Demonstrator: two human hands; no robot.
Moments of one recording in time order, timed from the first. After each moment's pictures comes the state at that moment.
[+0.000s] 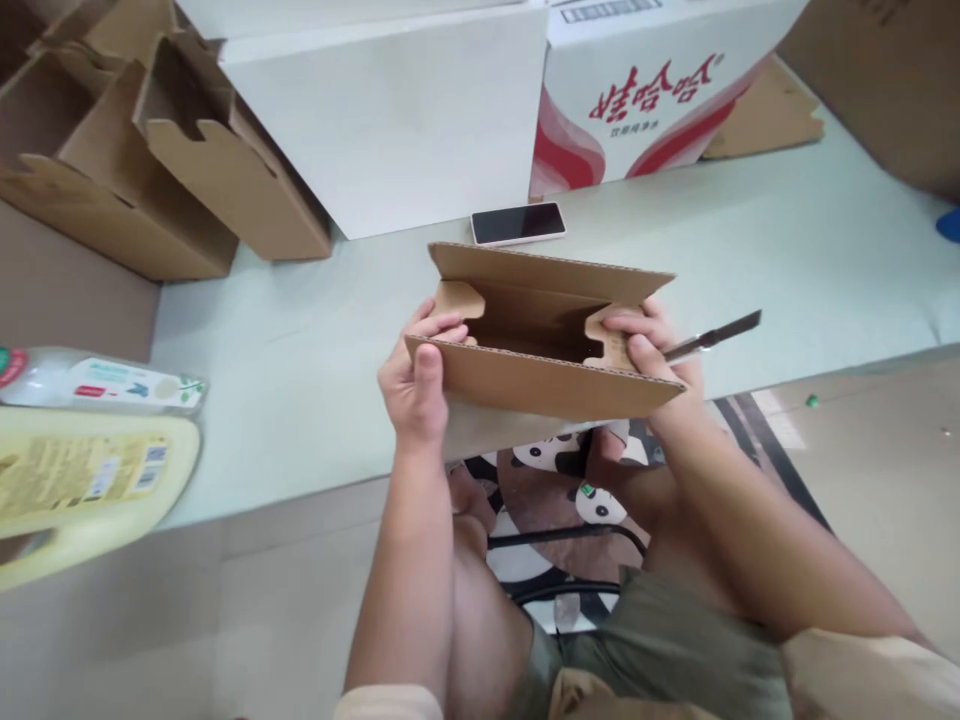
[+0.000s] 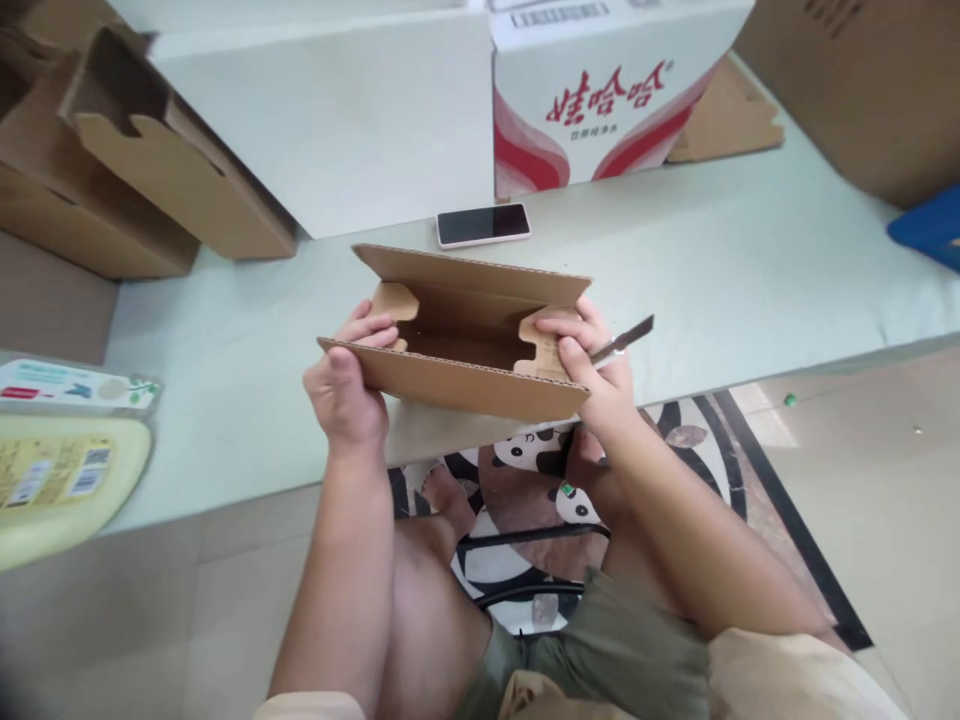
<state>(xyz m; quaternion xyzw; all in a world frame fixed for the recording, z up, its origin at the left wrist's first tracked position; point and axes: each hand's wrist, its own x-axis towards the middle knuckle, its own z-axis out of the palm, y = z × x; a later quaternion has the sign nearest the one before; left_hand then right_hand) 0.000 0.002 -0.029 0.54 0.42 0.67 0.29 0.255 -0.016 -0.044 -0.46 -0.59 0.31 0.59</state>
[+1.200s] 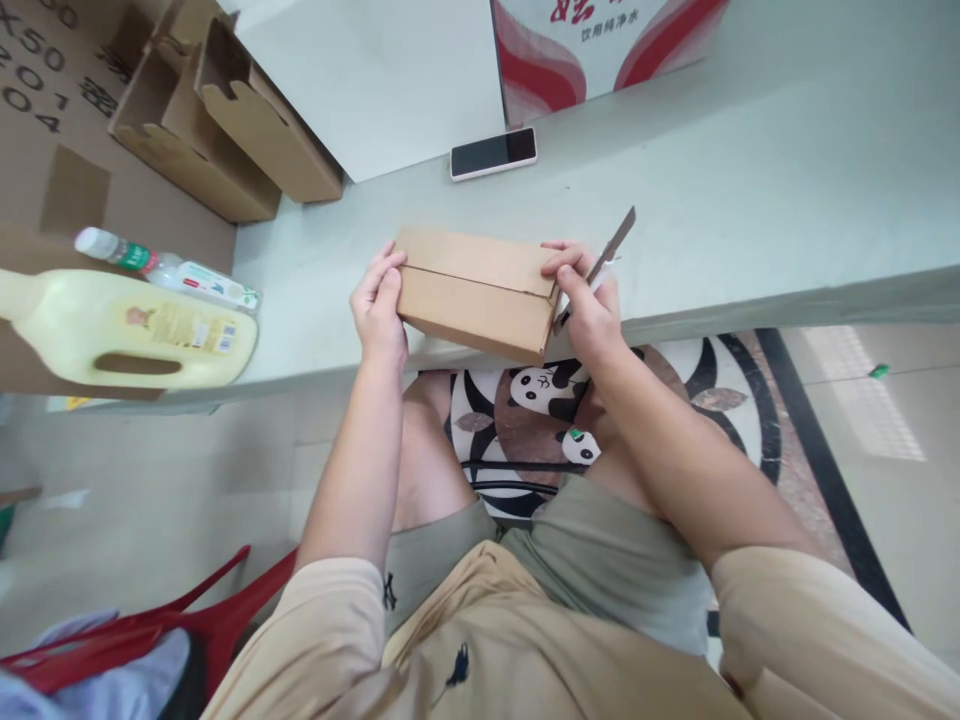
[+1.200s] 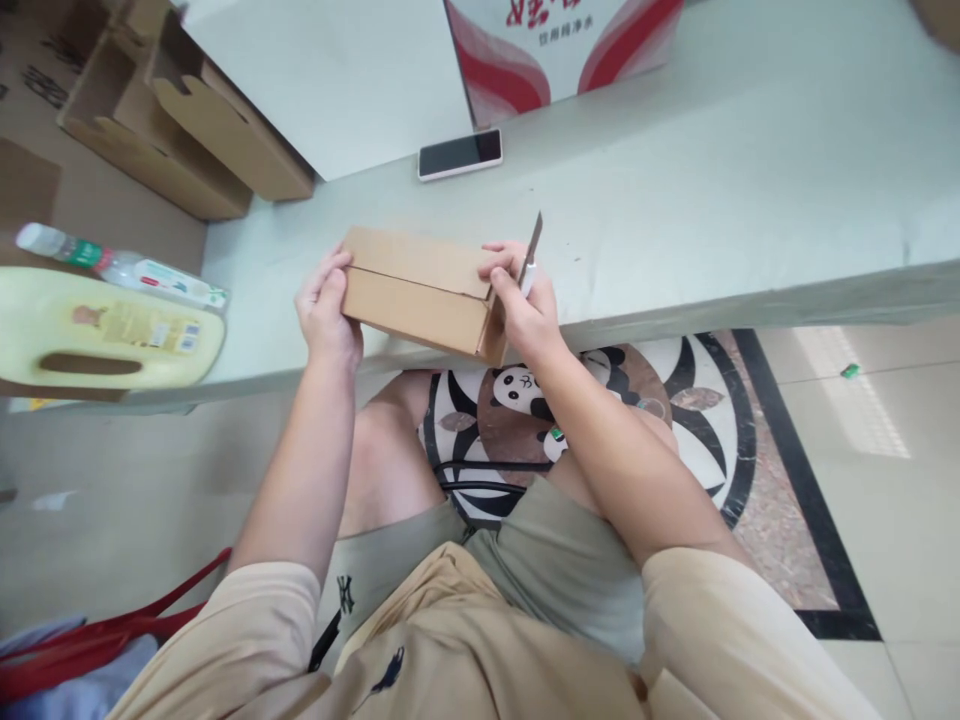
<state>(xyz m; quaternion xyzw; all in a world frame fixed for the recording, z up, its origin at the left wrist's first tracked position) 0.020 -0.030 -0.040 0.53 0.53 0.61 0.26 0.288 -0.036 -0.059 -0.33 -0.56 0.40 0.65</state>
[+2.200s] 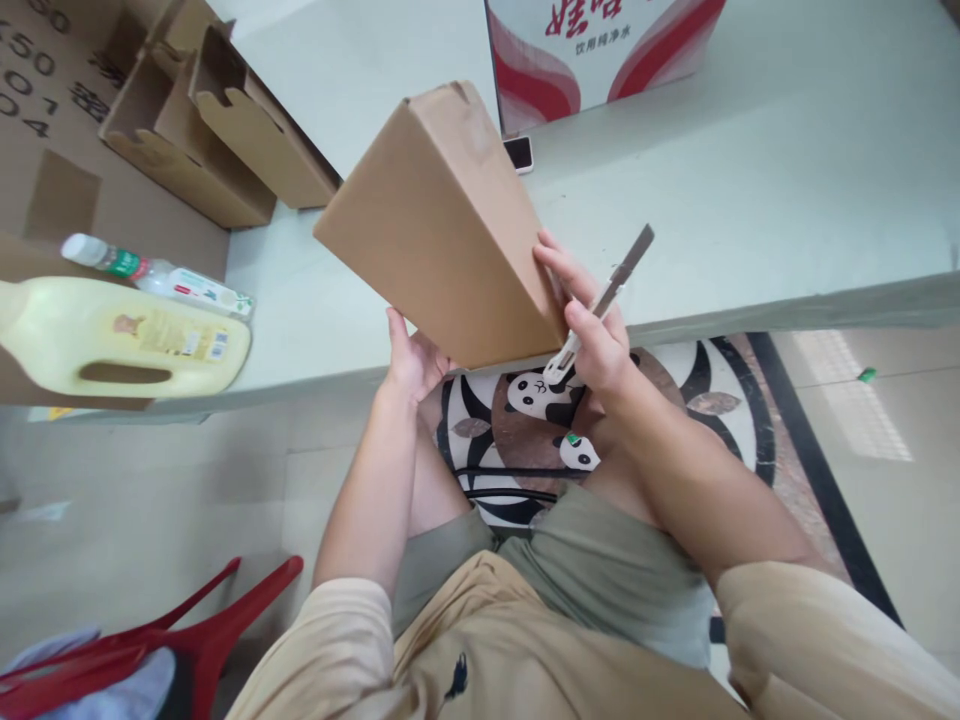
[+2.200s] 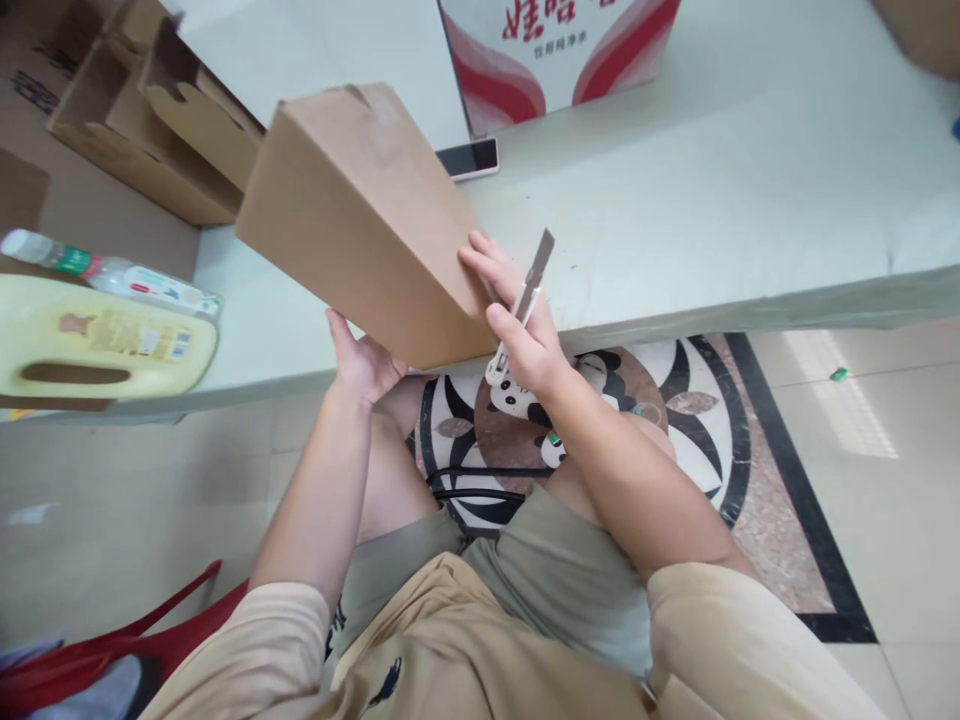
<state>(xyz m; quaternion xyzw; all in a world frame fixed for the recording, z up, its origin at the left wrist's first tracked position) 0.058 -0.078 -0.044 0.34 0.51 0.46 0.64 0.298 -0.061 -0.031 -0.29 -0.63 0.43 0.58</state>
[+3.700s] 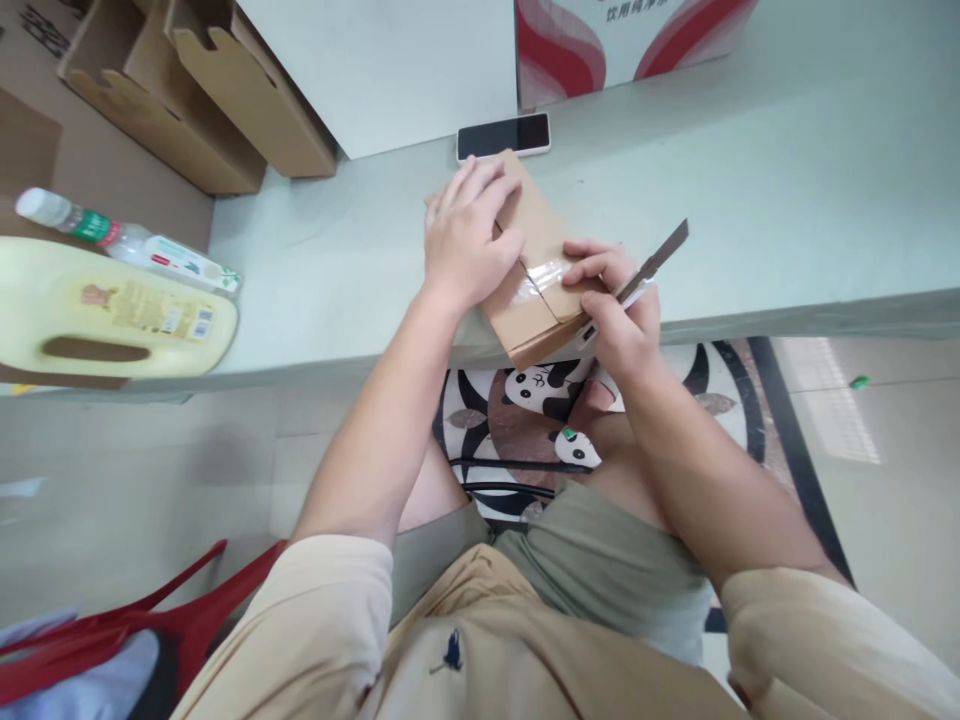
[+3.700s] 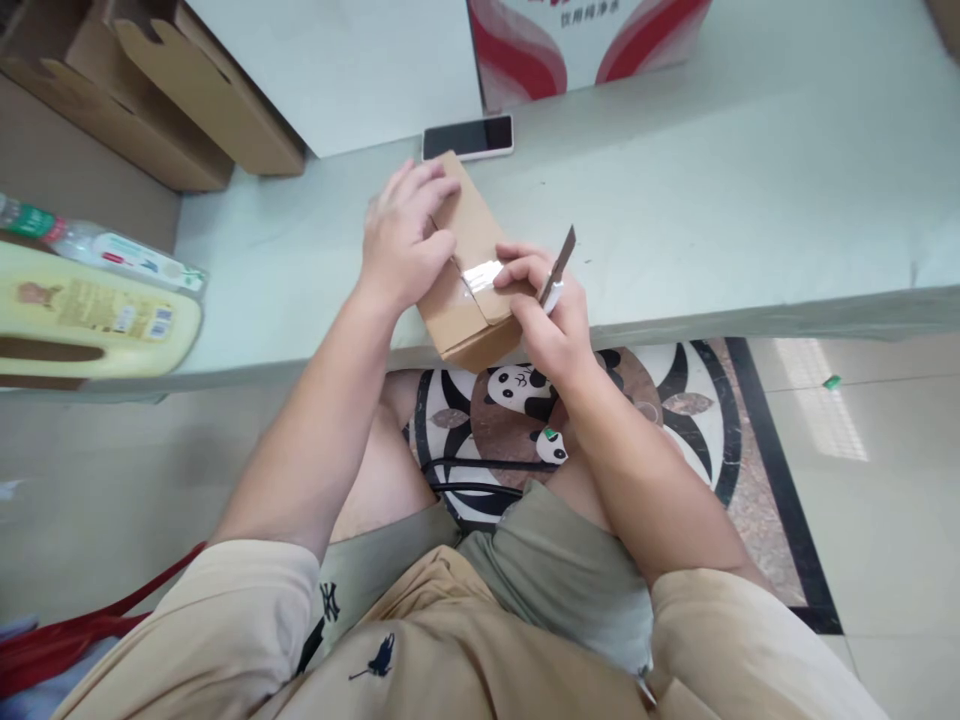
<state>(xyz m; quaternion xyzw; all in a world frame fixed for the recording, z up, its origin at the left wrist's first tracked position) 0.108 0.024 0.008 0.69 0.56 0.36 0.27 0.307 -0.057 -0.032 -0.37 -0.65 0.33 0.58</state>
